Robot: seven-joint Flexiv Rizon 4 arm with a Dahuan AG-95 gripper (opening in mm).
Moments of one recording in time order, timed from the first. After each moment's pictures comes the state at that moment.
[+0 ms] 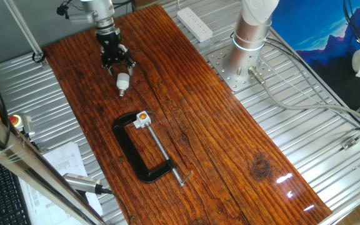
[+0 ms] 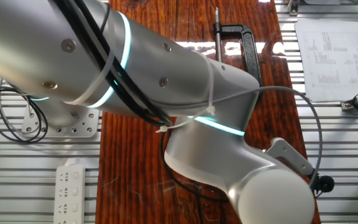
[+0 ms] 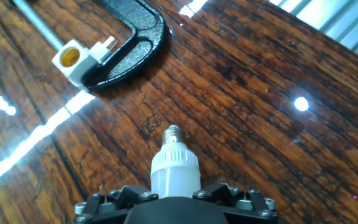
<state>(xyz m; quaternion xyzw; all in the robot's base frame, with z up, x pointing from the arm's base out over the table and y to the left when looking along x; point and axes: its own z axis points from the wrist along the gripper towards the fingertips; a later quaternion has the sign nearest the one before) 0.490 -0.162 0.046 -0.41 0.89 0.19 0.10</state>
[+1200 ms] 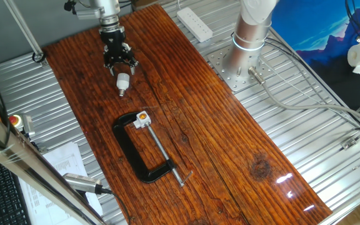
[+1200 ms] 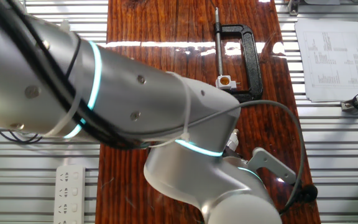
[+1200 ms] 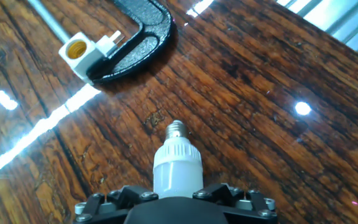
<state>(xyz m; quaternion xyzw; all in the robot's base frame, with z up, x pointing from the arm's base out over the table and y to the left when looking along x) 0.485 -0.161 0.043 -0.43 0.87 0.20 0.15</state>
